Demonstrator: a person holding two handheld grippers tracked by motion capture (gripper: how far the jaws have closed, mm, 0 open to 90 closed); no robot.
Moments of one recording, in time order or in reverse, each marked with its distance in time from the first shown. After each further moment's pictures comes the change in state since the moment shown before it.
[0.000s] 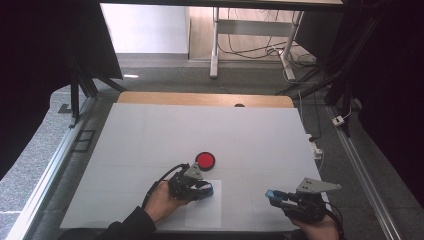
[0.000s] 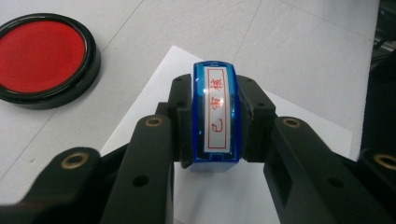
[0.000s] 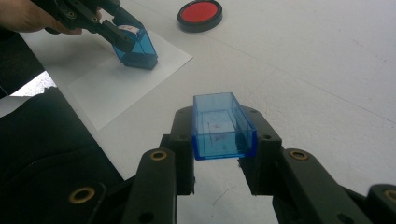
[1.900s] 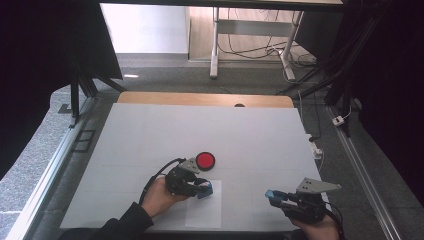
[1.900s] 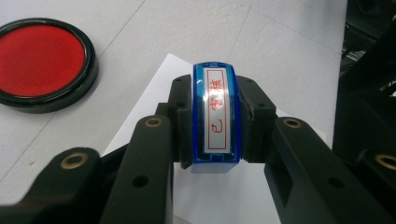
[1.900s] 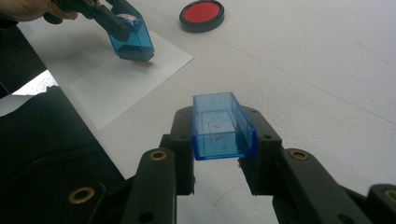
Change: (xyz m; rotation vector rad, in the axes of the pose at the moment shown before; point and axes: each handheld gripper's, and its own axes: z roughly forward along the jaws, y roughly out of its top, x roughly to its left) left arm 0.014 0.003 -0.013 -0.033 -0.099 -0.048; right arm 0.000 0.000 0.000 -0.001 0.004 -0.007
